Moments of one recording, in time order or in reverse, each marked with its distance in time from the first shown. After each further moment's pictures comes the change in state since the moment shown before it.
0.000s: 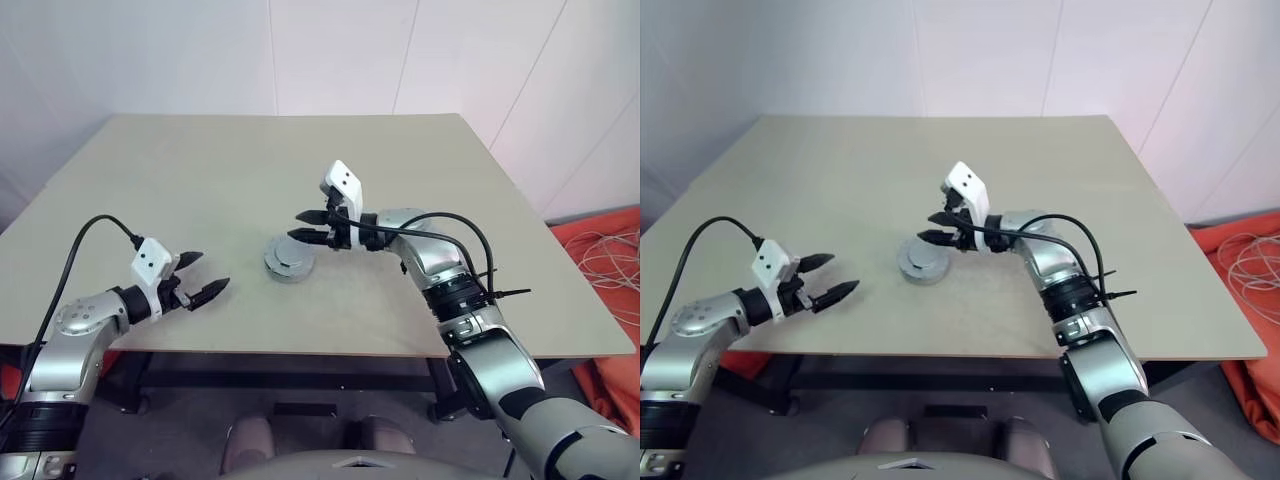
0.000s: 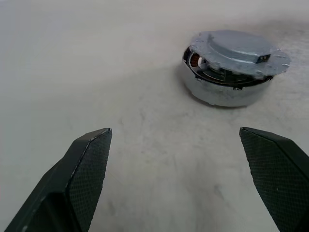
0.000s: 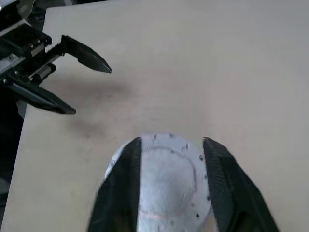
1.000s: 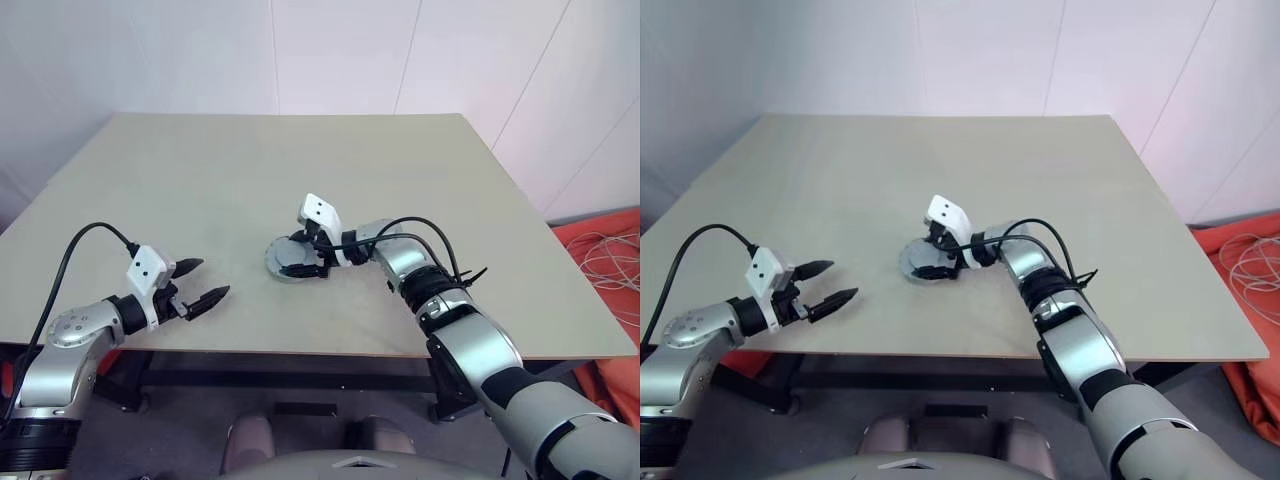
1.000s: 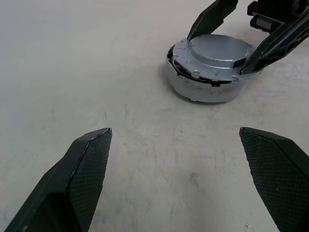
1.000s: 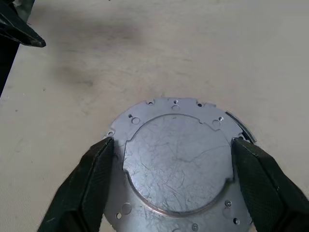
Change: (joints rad) left arm 0.063 0.005 0.025 -0.074 -0.042 0.016 -0.009; right arm -0.141 0.108 0.066 0.504 -0.151 -0.330 0.082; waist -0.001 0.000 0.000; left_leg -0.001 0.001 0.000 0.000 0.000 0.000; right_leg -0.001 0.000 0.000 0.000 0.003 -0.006
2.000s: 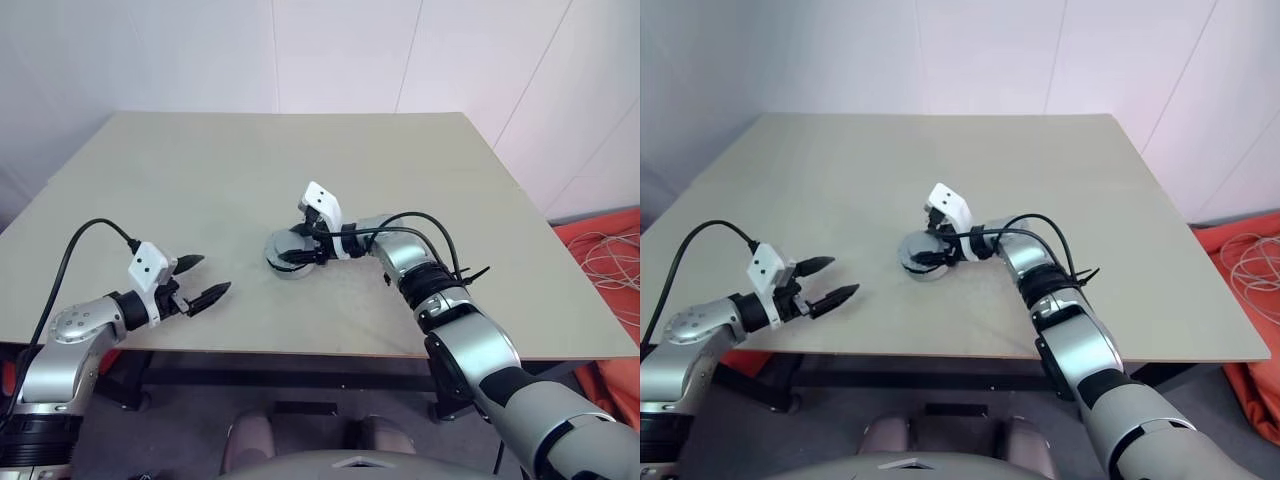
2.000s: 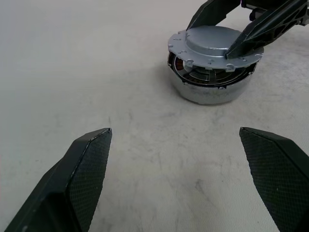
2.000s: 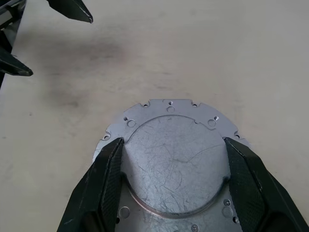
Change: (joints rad) left arm -0.019 -0.003 -0.007 0.000 0.003 0.005 0.010; right arm -0.003 0.009 -0.048 -0.076 0.003 0.112 -0.054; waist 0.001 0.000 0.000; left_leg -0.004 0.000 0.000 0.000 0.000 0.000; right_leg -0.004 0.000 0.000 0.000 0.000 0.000
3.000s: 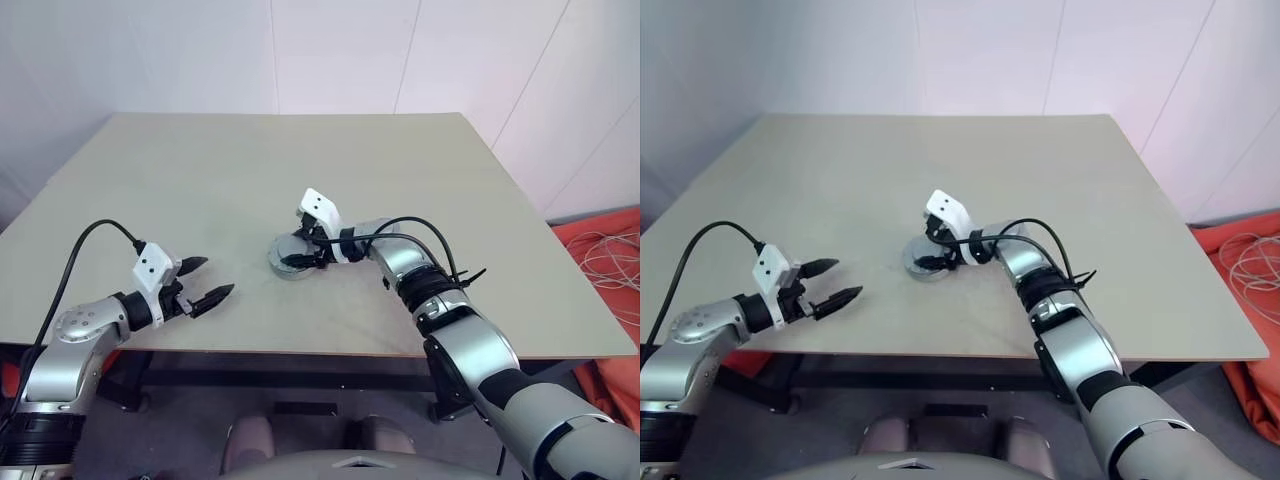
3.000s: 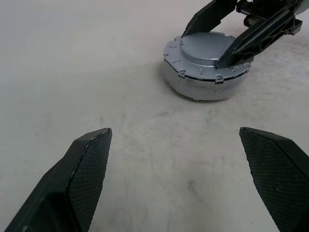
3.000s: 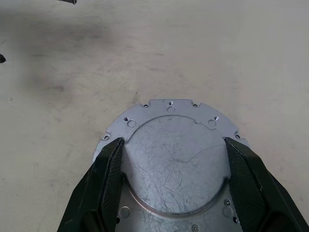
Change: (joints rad) left arm -0.007 0.000 -0.018 -0.001 -0.001 0.016 0.002; right arm 0.011 0.009 0.019 0.011 -0.046 0.005 -0.045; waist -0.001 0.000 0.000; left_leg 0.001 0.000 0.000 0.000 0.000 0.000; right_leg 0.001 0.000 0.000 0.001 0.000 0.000
